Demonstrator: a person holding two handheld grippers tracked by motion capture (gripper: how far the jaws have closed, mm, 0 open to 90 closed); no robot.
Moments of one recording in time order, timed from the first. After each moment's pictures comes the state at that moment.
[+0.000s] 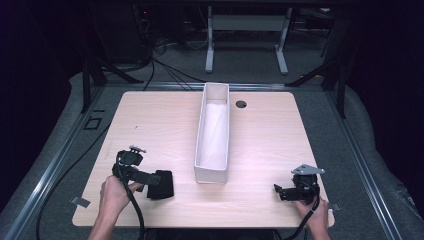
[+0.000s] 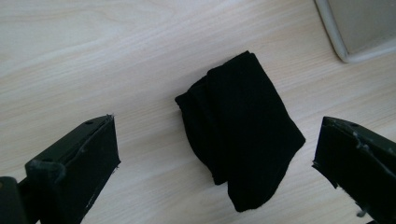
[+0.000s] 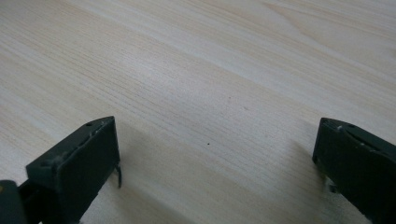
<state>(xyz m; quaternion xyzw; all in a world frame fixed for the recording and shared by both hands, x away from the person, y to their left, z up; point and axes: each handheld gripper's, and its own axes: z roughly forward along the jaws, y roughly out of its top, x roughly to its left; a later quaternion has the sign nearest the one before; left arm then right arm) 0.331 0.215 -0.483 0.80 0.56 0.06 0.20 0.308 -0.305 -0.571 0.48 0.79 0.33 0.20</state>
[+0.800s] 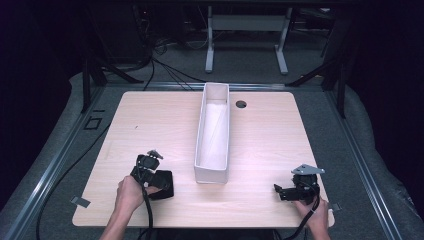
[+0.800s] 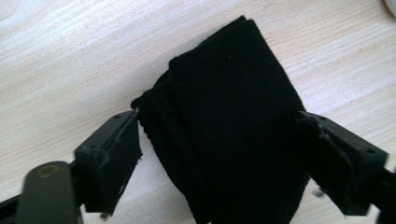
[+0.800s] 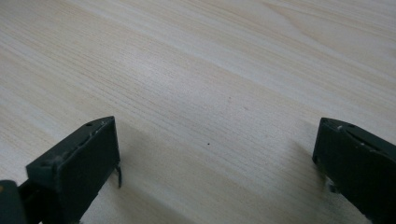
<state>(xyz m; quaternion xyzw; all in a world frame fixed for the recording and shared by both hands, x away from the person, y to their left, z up) 0.346 0.185 -0.518 0.84 0.53 0.04 0.13 0.308 -0.305 -0.571 0.48 0.79 0.33 0.20</state>
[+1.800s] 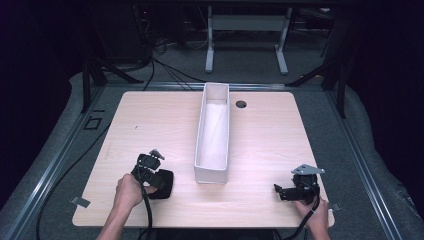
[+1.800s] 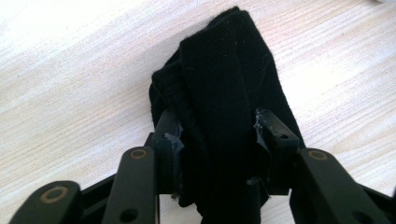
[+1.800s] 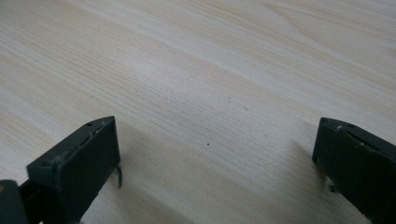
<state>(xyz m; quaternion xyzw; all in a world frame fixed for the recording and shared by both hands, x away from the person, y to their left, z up) 0.348 0.184 -0.515 0.85 0.51 0.02 0.12 0.308 -0.305 -0.571 0.48 0.79 0.33 0.20</state>
